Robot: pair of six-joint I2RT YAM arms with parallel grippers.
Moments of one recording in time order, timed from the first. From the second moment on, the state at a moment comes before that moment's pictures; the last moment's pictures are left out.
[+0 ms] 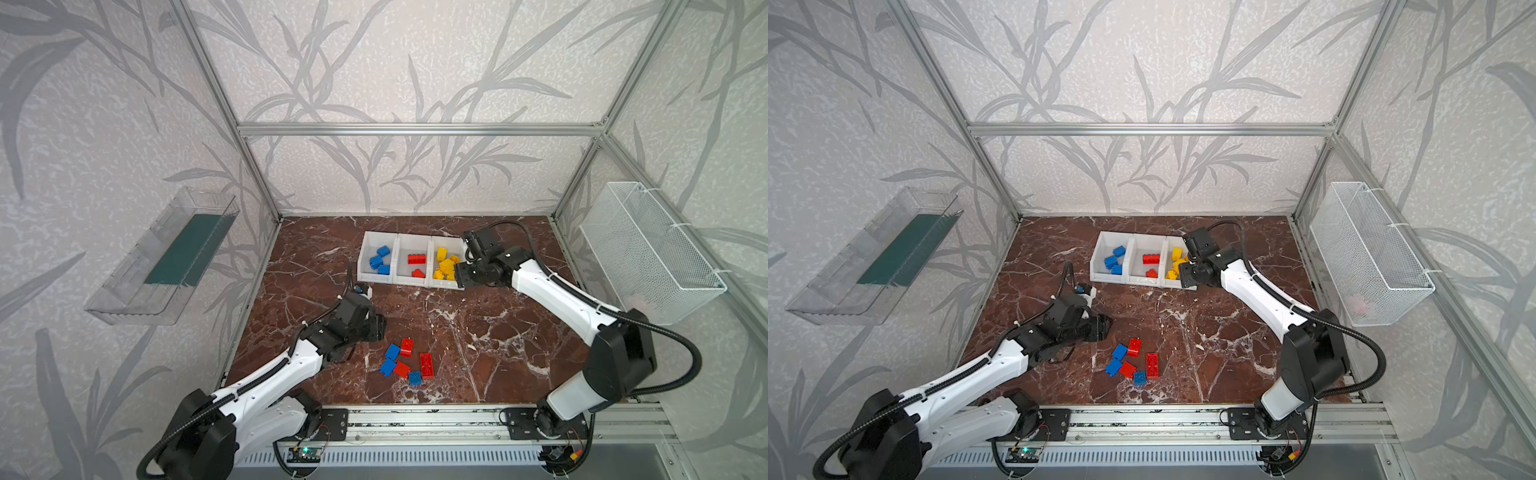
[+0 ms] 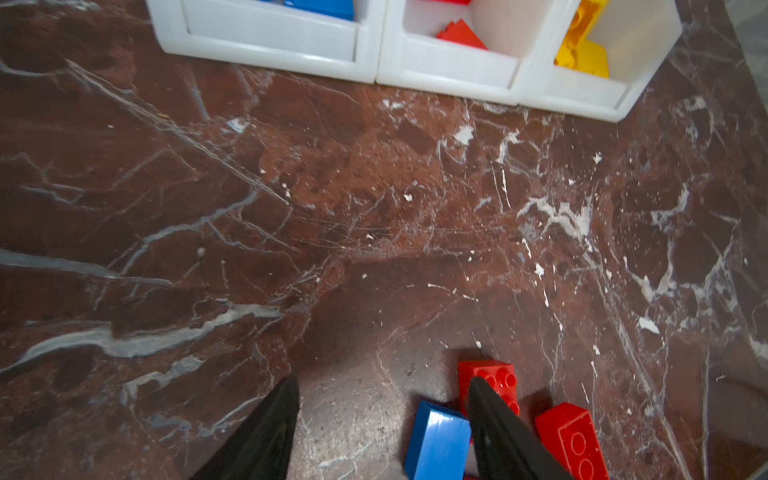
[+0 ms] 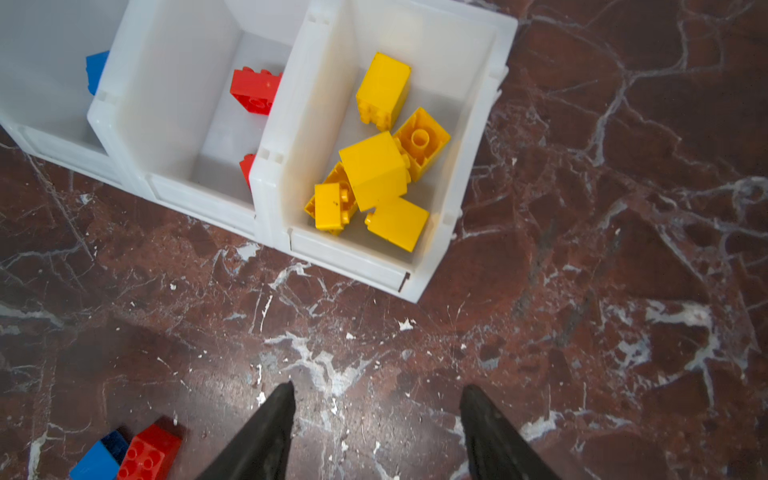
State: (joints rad) left arm -0.62 1.06 0.54 -0.33 -0.04 -0.51; right arm 0.50 1.54 1.26 -0.75 0.08 0.29
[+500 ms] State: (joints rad) left arm -0.81 1.37 0.74 -0.36 0.01 -0.46; right arm 0.51 1.18 0.87 -0.75 0.11 0.45
